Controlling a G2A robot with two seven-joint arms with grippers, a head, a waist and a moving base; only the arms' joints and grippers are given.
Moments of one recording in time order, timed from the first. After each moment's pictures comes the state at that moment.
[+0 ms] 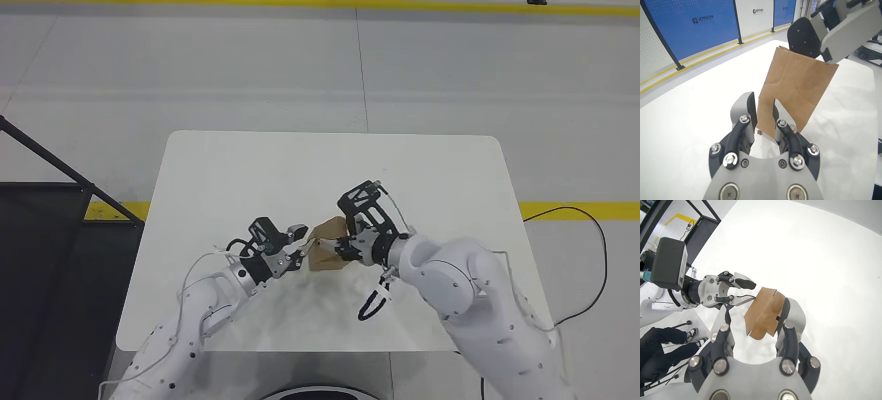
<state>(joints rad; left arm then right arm) 1.32 -1.17 -1.19 -1.59 1.37 -0.47 0.13 -0.99 -1.18 1.02 -1.92 -0.76 0.02 1.01</state>
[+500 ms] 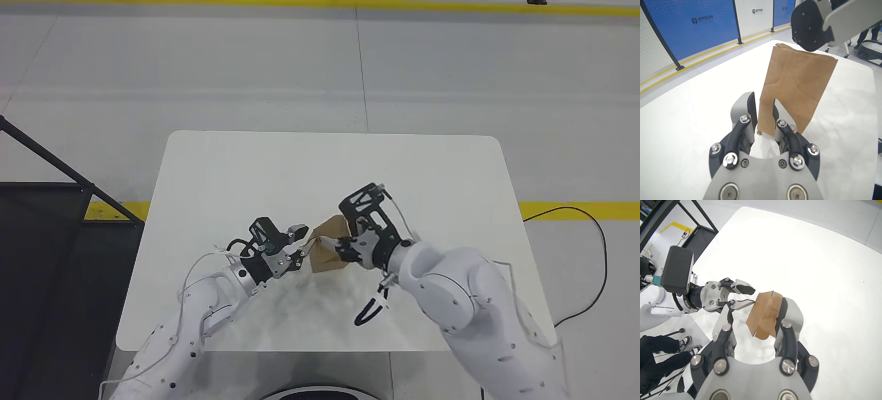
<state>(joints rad) 1.32 -1.17 -1.19 -1.59 1.37 -0.47 0.13 -1.04 -1.18 1.03 -2.00 -0.84 0.05 0.99</state>
